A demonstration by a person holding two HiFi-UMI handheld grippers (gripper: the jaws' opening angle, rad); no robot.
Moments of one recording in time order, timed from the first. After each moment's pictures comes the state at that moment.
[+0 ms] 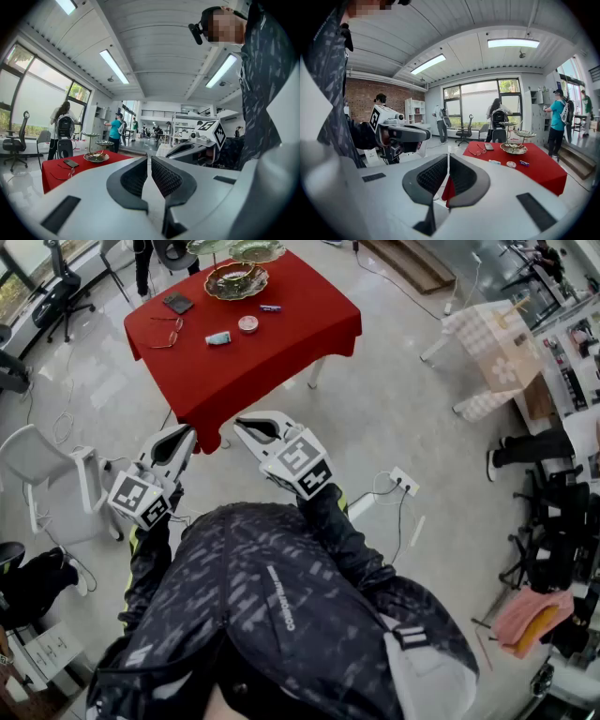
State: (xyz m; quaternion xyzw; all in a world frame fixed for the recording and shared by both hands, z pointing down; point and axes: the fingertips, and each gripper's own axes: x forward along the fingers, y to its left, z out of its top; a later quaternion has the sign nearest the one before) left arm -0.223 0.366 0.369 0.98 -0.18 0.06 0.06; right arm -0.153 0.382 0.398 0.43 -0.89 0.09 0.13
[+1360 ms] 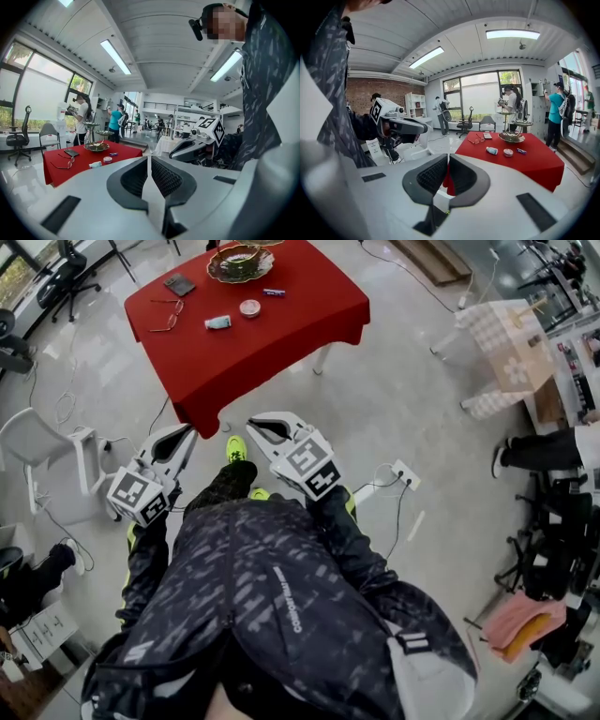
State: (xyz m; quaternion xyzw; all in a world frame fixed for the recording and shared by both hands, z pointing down) left arm -0.206 0.377 0.402 0.97 -0.18 0.10 0.09; right arm -0.114 0.401 0.436 0.42 -0.88 0.12 0.17
